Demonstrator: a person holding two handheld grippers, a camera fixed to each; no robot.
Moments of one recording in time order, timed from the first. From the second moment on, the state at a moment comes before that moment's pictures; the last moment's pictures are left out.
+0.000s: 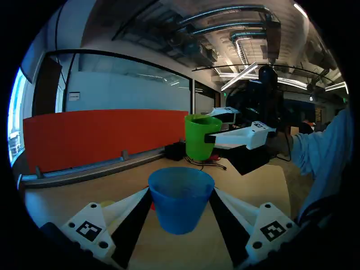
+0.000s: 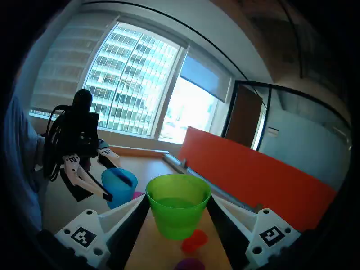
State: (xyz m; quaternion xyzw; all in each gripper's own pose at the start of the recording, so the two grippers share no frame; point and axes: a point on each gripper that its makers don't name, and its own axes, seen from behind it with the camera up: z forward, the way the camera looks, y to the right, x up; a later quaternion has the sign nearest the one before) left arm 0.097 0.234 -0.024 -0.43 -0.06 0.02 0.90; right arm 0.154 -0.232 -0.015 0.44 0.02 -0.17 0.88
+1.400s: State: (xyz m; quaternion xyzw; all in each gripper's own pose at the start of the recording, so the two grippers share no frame) left arm 0.101 0.256 -0.035 -0.45 -0.06 0.02 0.89; right arm 0.230 -0.258 0.010 0.39 0.14 -0.41 0.81
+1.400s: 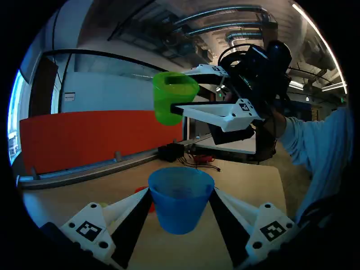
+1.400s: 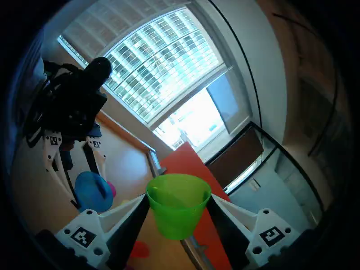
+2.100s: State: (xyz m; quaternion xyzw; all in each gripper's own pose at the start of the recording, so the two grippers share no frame) left arm 0.101 0.260 -0.033 -0.45 -0.05 0.01 0.89; right arm 0.248 -0.262 0.018 0.36 0.18 -0.47 0.78
